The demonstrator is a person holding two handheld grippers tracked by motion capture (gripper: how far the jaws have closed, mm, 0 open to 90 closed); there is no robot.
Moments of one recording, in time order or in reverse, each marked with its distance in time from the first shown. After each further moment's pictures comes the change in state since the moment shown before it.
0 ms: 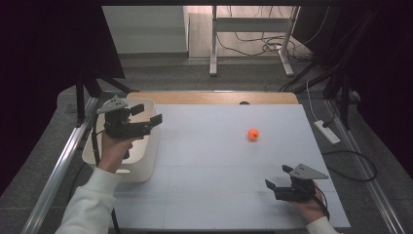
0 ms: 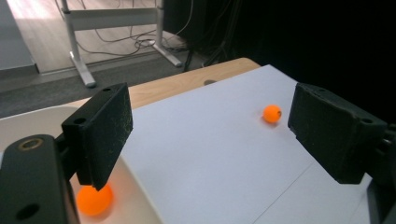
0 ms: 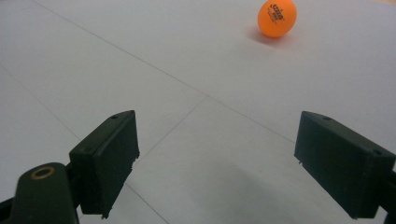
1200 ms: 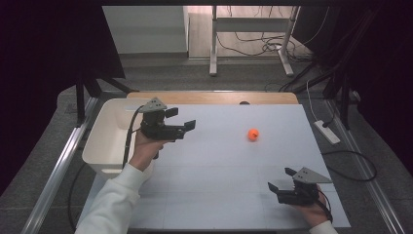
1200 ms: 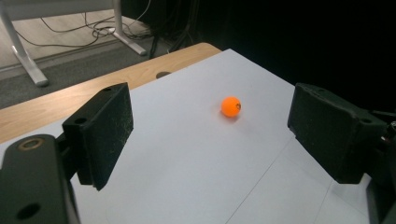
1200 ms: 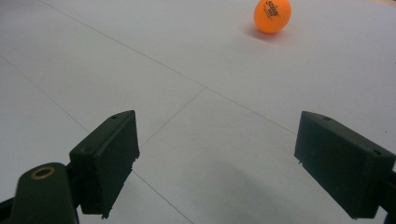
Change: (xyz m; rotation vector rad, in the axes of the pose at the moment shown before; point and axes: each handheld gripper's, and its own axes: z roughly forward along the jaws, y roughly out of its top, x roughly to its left) left arm -0.048 0.005 0.064 0.084 -0.119 0.063; right arm 0.001 -0.006 -0.009 -0.005 -0.014 -0.007
